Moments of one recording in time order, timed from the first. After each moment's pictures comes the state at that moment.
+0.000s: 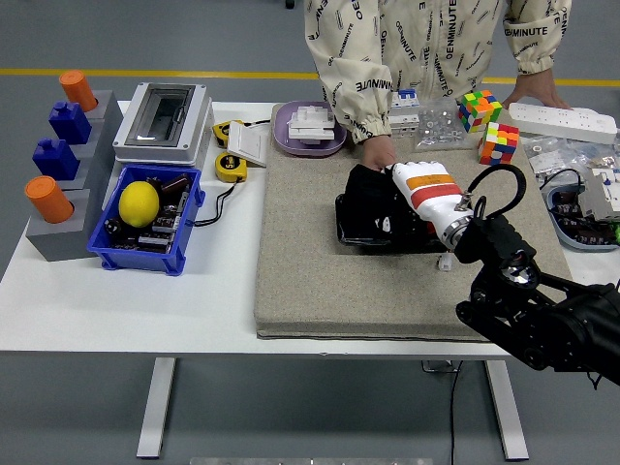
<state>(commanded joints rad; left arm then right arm) -0.06 0.24 -1.19 -0.22 0.91 0.08 0.13 0.73 -0.22 0.46 0.99 -1.90 -0.42 -0.24</state>
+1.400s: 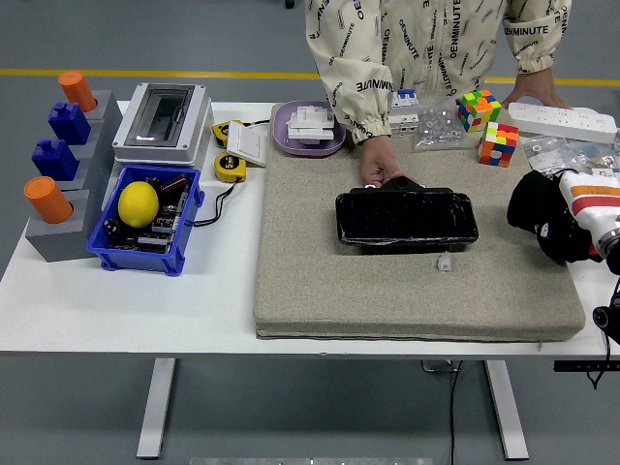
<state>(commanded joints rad) -0.06 0.24 -1.22 -0.22 0.93 0.08 0.13 0.59 -0.52 0.60 0.98 -1.90 -0.39 -0.30</state>
